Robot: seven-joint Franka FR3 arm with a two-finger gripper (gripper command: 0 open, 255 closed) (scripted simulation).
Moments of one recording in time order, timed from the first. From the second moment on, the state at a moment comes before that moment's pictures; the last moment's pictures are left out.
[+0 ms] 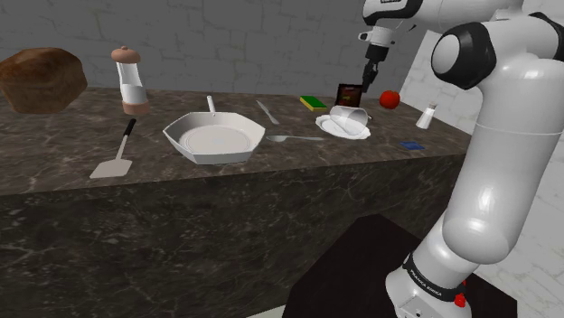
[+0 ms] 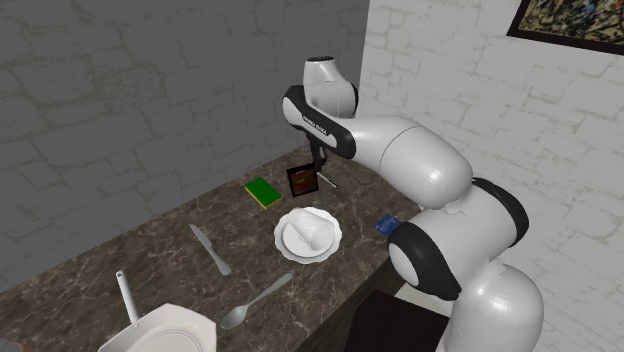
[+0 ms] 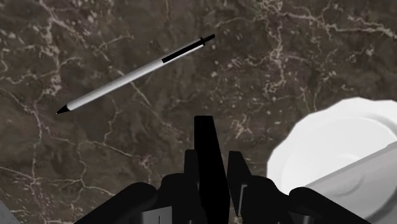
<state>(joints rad) -0.06 0.26 -0.71 -1.42 0.18 1.61 -1.37</state>
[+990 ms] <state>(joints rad) -0.06 0.24 -0.71 -1.25 0.17 1.43 -1.34</state>
